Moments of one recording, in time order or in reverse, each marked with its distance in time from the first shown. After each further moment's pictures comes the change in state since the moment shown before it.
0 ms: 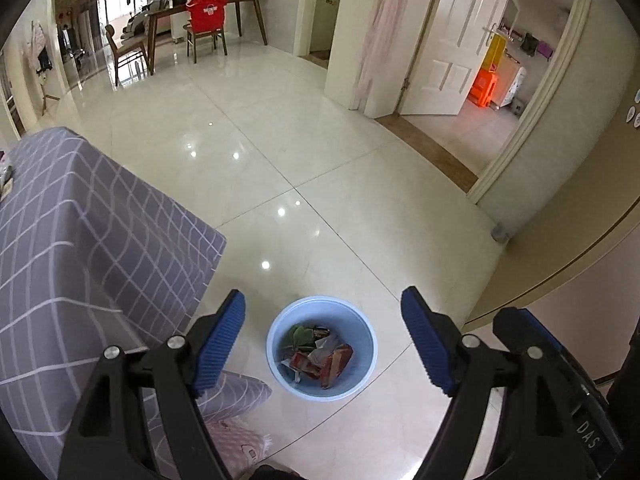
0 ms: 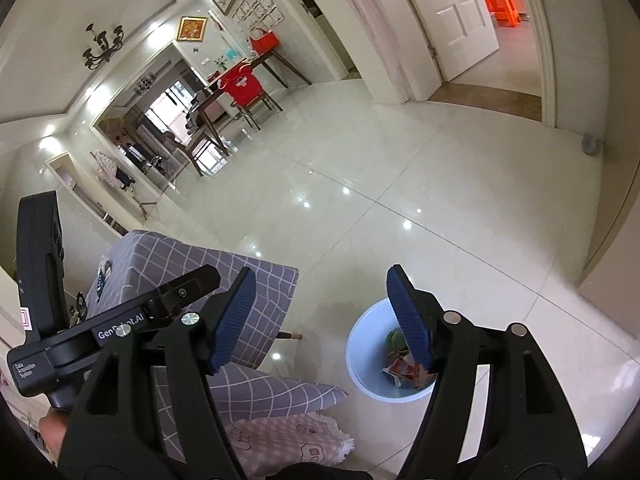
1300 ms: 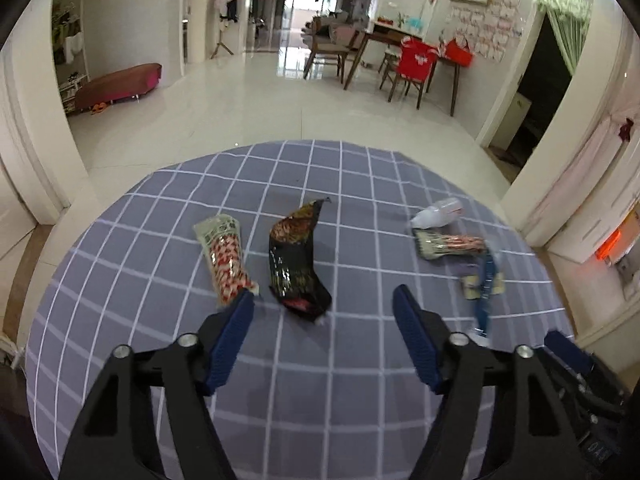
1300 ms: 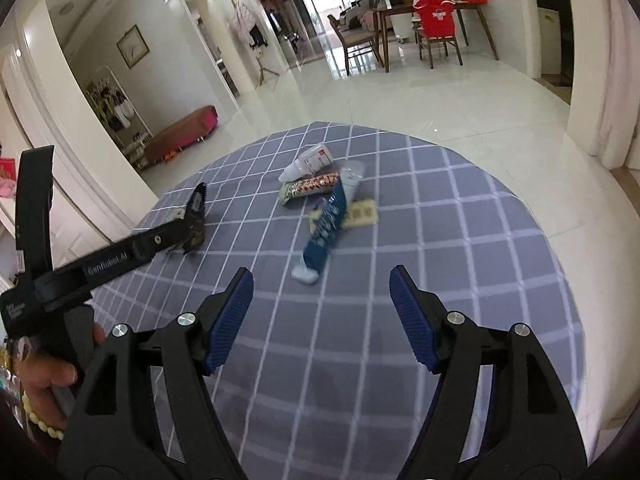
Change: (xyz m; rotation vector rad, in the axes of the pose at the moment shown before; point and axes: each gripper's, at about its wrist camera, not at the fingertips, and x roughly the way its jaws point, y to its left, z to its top) left arm -0.146 0.471 0.005 -0.487 -0.155 0.356; right arm 0.199 0.441 -0.080 -0.575 0.304 0.268
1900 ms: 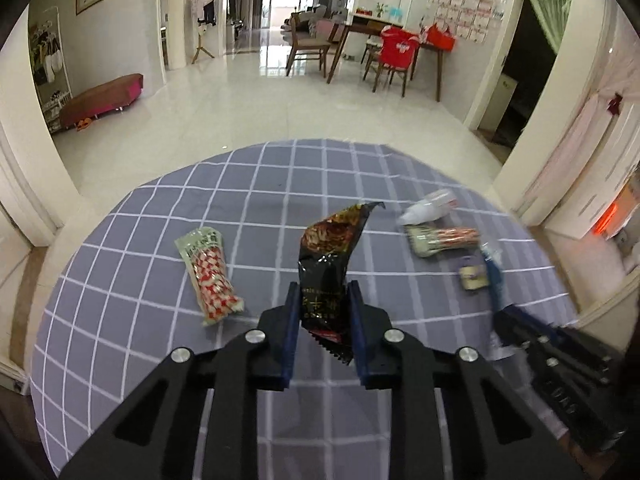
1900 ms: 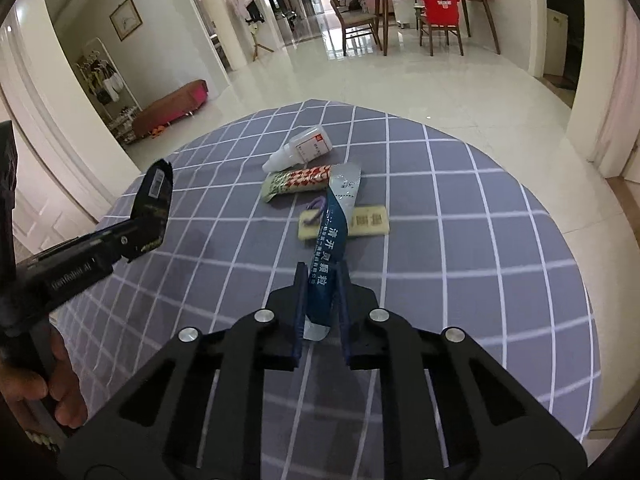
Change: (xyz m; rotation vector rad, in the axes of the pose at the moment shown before) left arm -0.014 -0.007 -0.001 0.065 -0.003 -0.039; right arm 0.025 -0.005 0.005 -0.027 0.059 -0.017
